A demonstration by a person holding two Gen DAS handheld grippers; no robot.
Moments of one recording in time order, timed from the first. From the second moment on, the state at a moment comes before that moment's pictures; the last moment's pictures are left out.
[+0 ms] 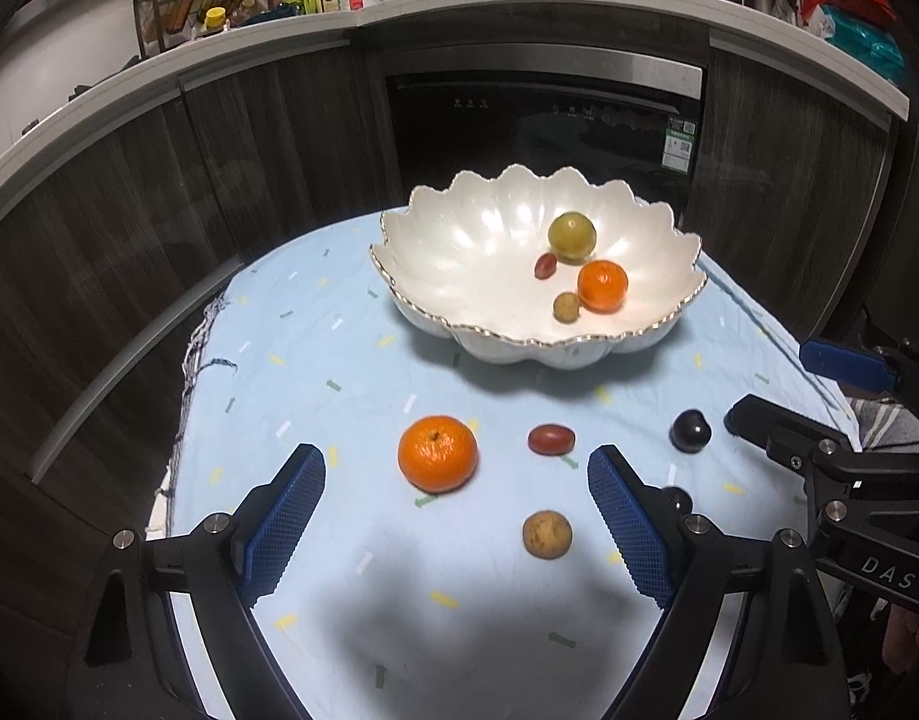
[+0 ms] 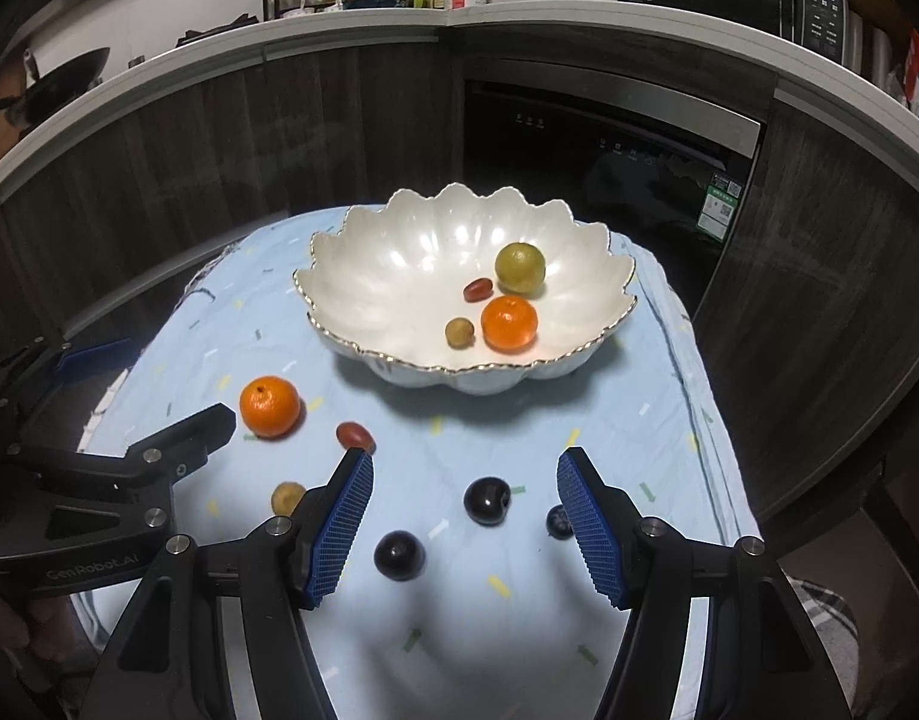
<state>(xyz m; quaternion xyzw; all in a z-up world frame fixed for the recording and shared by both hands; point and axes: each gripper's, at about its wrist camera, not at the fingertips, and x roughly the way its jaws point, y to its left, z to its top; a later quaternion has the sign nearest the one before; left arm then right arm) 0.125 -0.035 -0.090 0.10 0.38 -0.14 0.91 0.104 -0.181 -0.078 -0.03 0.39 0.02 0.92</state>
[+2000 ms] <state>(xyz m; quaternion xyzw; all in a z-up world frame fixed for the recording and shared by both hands) 0.109 -0.060 -0.164 0.13 0.39 -0.19 0.89 0.103 -0.172 -0.142 -0.03 0.42 0.08 0.90</state>
